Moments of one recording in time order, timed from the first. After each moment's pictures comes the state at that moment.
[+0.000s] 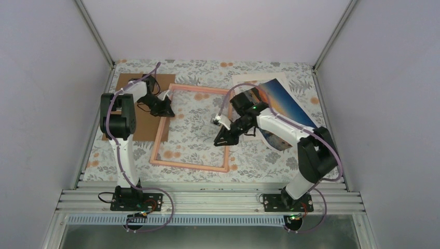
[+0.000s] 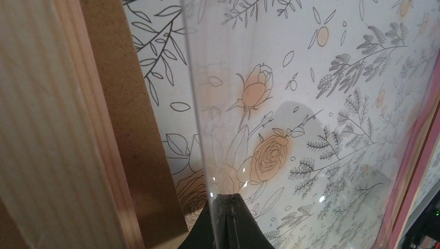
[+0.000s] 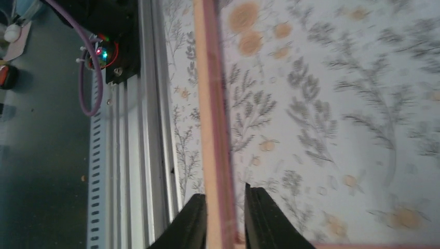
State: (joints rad) left arm -0.02 2.19 1.59 -0.96 0.61 0.08; right arm 0.58 1.61 1.16 -0.79 -0.80 -0.48
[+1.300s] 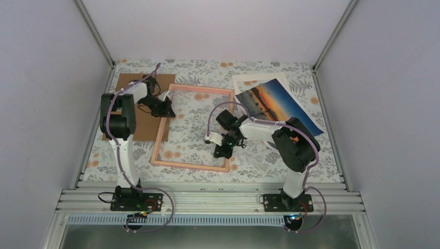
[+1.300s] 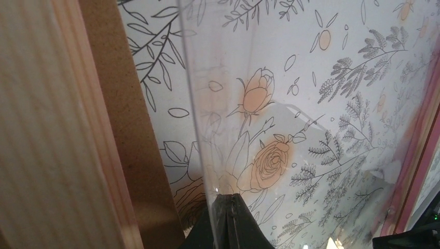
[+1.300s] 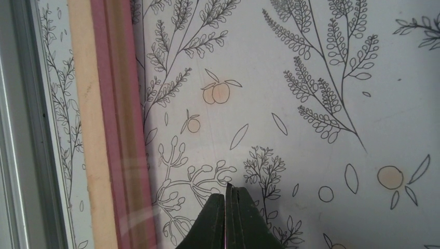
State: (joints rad) left arm -0.02 2.19 1.56 -0.92 0.62 0.07; right arm 0.75 1.84 1.06 -0.60 -0.53 -0.52
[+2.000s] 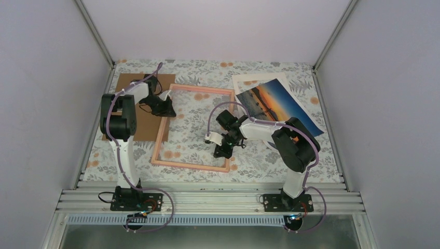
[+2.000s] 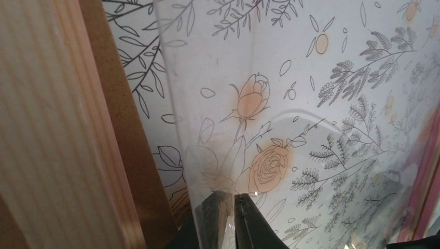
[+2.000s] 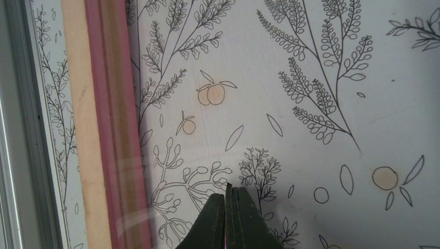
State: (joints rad) left arm -0.04 2.17 1.54 -0.89 0.58 0.06; right arm 0.75 1.84 1.05 -0.58 -0.52 -0.52
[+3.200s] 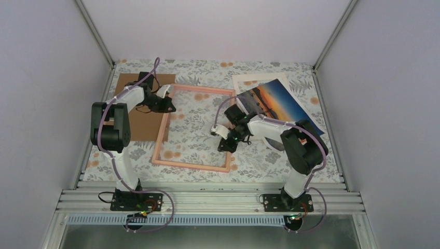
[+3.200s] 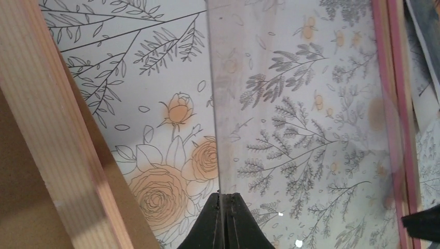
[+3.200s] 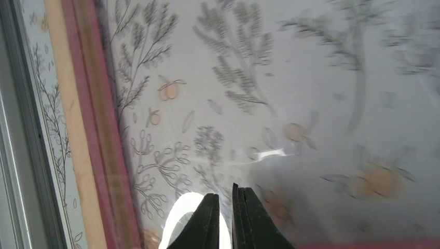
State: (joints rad) left arm -0.05 1.96 1.39 -0.73 0.61 0.12; right arm 0.68 1.79 1.03 -0.57 -0.52 -0.46
